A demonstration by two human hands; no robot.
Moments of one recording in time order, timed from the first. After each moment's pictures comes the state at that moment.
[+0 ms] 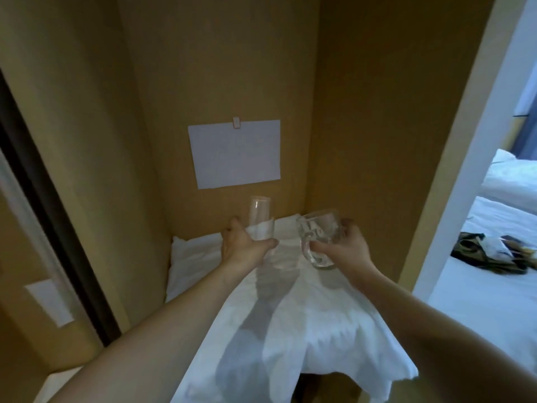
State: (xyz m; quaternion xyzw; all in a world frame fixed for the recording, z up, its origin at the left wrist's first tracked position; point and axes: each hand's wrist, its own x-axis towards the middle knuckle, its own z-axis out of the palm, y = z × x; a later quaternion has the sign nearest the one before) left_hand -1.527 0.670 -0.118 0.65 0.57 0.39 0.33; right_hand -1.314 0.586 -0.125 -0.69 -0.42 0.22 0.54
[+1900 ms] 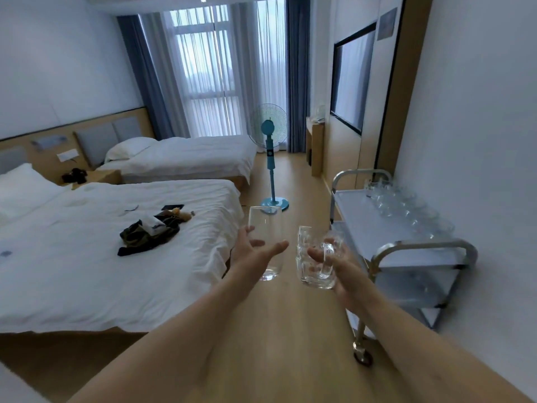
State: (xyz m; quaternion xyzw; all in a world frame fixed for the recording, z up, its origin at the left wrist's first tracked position) left_hand -0.960 0.152 -0.140 0.78 0.06 0.05 0.62; right_hand -0.977 -0.049 -0.167 -0.56 -0.03 0.04 0.83
